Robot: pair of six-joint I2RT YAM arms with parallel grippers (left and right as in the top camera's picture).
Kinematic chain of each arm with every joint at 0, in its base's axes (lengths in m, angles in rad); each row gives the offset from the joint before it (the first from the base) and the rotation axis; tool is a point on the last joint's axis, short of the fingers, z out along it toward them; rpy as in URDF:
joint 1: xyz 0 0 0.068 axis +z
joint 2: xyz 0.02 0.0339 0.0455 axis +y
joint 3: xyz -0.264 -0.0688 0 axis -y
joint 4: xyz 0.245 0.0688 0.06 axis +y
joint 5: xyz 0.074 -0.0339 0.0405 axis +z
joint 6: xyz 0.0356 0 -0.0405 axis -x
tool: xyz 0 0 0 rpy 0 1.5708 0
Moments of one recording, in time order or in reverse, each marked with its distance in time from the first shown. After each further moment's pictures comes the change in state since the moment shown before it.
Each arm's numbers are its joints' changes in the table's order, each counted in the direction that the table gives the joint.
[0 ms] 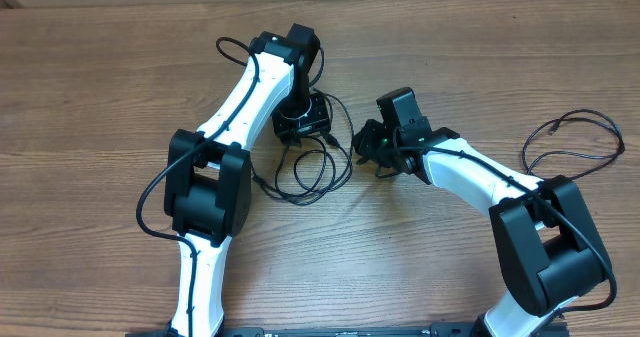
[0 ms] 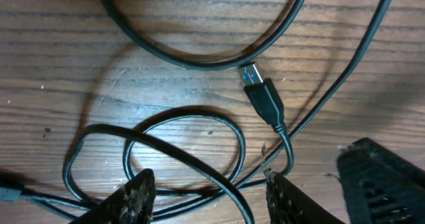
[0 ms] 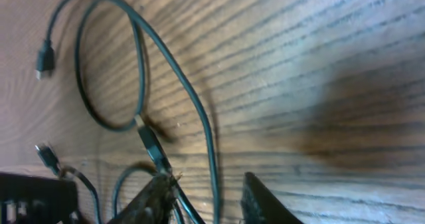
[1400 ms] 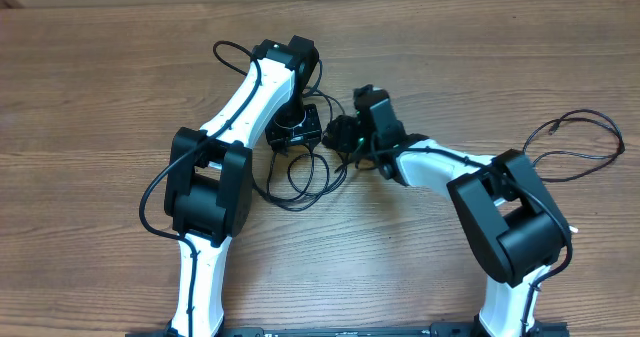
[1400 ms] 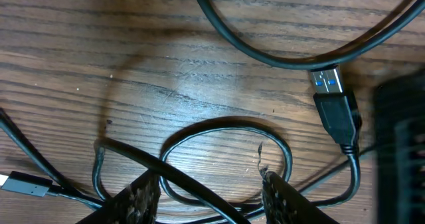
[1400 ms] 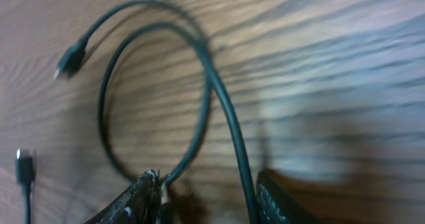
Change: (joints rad) left arm -0.002 0.000 -0.060 0.029 0.132 0.002; right arm 0.078 0.182 0.026 -0.330 -0.056 0.213
